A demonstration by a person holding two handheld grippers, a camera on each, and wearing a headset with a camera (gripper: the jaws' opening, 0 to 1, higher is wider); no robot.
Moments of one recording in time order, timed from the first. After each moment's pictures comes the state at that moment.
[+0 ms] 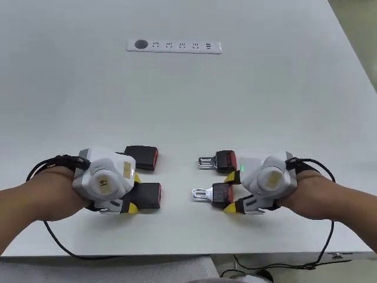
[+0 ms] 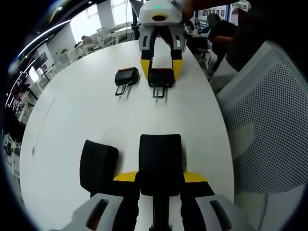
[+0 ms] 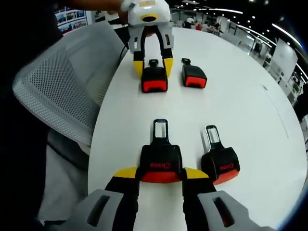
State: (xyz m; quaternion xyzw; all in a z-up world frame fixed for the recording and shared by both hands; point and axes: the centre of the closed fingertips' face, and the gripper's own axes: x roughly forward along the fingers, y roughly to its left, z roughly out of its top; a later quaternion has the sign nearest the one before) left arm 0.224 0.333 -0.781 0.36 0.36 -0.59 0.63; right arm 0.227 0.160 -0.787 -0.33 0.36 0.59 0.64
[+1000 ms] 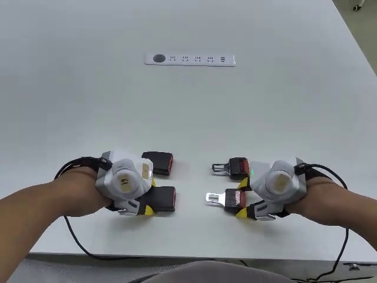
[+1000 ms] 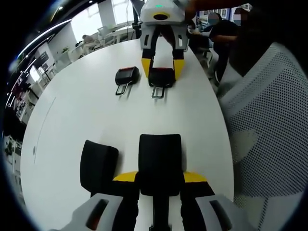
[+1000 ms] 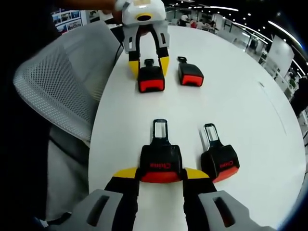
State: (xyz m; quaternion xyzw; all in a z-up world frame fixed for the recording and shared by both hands) left arm 0.224 0.331 -0.780 0.37 0.36 -0.58 0.63; right arm 0.227 0.161 -0.785 -0.33 0.37 0.58 0.65
